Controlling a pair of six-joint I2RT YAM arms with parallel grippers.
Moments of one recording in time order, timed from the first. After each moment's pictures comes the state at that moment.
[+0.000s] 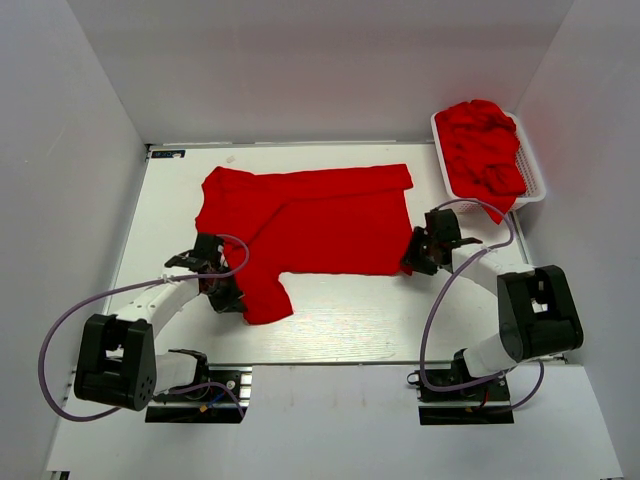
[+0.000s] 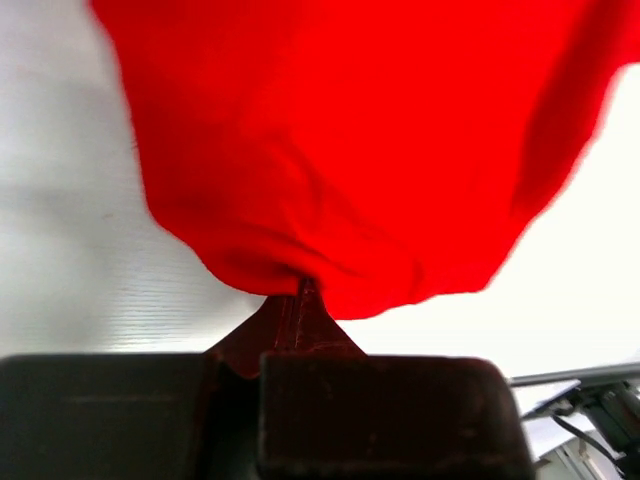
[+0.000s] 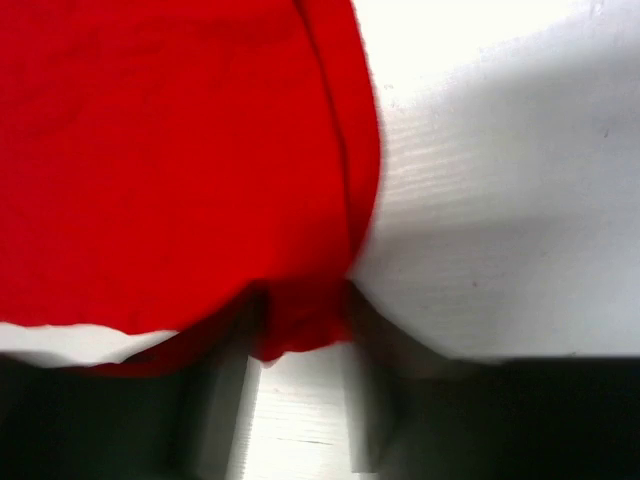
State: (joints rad) left arm -0.19 1.23 0.60 -0.65 0.19 -0.64; right arm 0.24 1.48 0.71 -0.21 -0.07 0.55
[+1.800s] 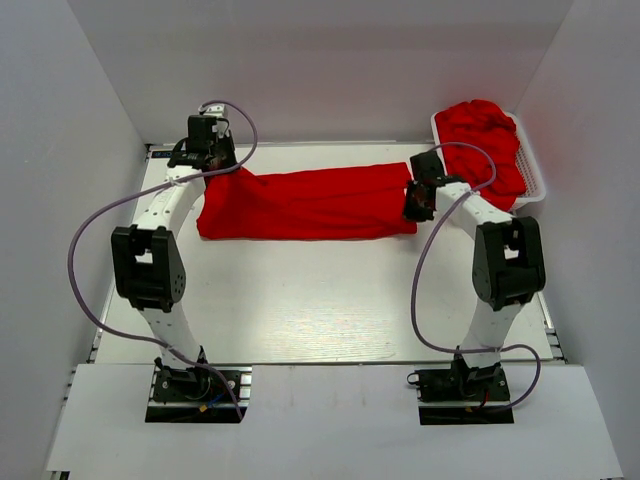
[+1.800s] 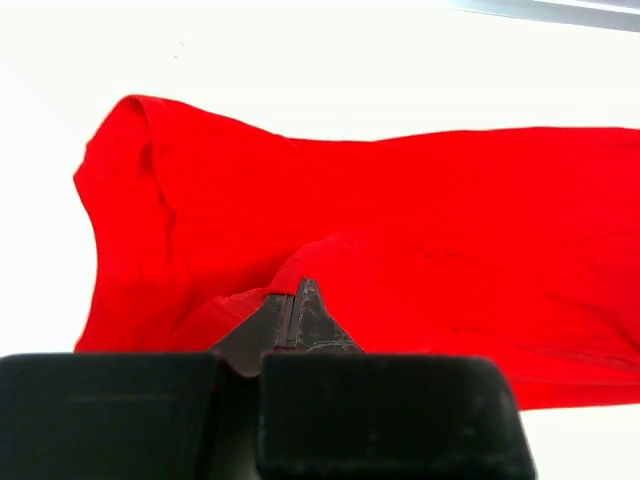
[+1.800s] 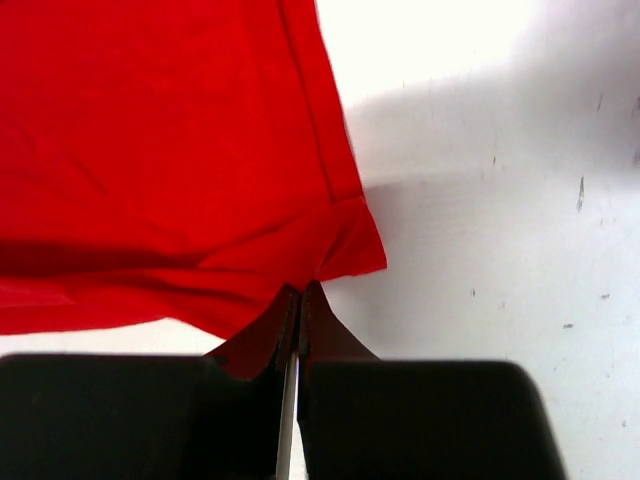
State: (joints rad) left arm -0.11 1.84 1.60 -0.37 0.03 -0.21; right arm 0.24 1.84 1.34 -0.54 0.09 0.38
